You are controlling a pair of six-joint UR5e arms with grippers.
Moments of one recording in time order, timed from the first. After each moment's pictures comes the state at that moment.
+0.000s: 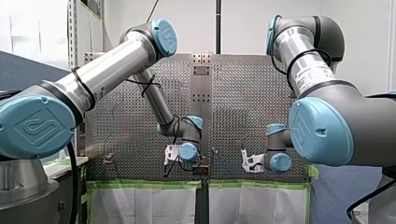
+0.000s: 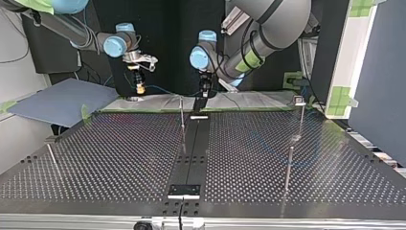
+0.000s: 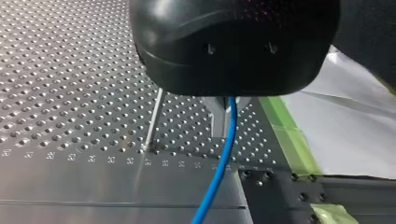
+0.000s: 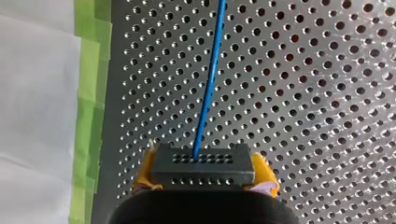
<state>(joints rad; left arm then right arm) -0.61 -2.47 -1.60 -2.54 -2.07 -1.60 1.84 -0.72 1.87 -0.93 1.39 1.38</state>
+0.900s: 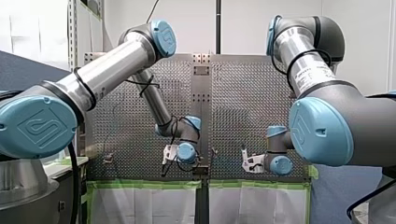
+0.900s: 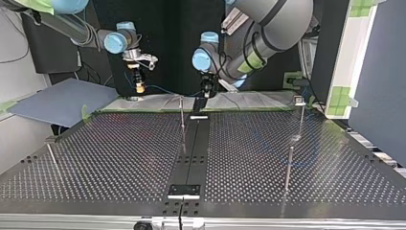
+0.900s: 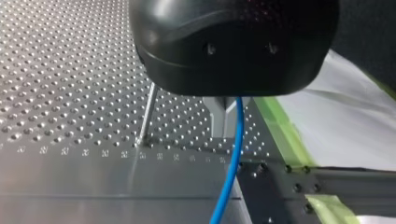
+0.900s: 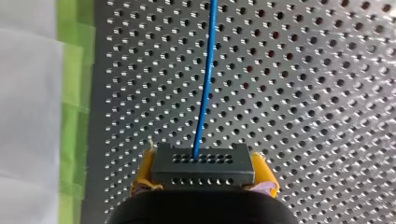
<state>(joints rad) -0.59 -2.47 -1.61 -2.53 -2.05 -1.57 1.84 -0.71 1.90 -1.02 1.38 1.43</state>
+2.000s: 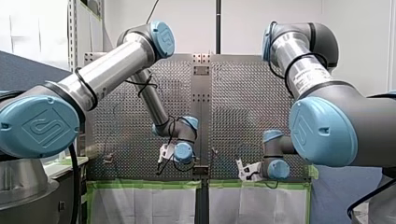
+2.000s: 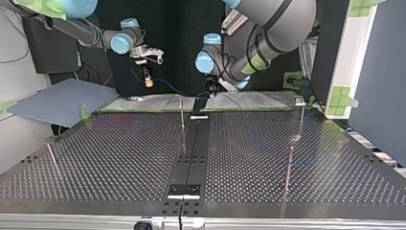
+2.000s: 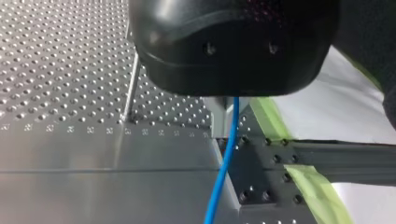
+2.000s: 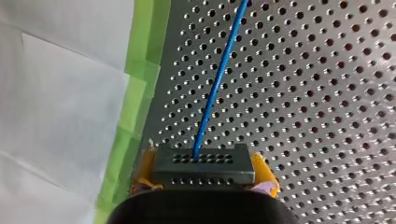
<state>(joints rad) -0.56 -2.47 -1.61 -2.56 -2.06 -1.52 1.87 -0.67 1.89 -0.91 1.35 1.29</state>
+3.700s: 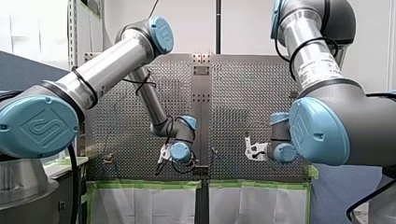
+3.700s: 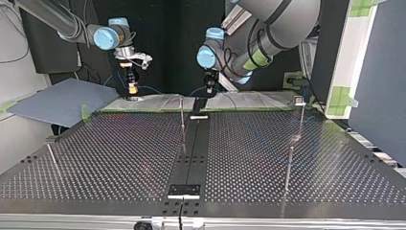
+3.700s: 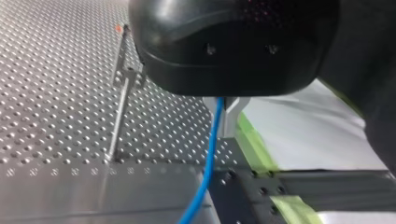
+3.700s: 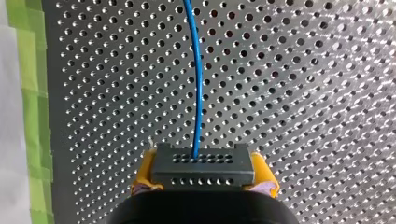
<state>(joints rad) -0.57 -2.44 -1.68 -2.54 -2.00 -1.47 1.81 -0.85 1.98 -0.99 1.37 1.46</state>
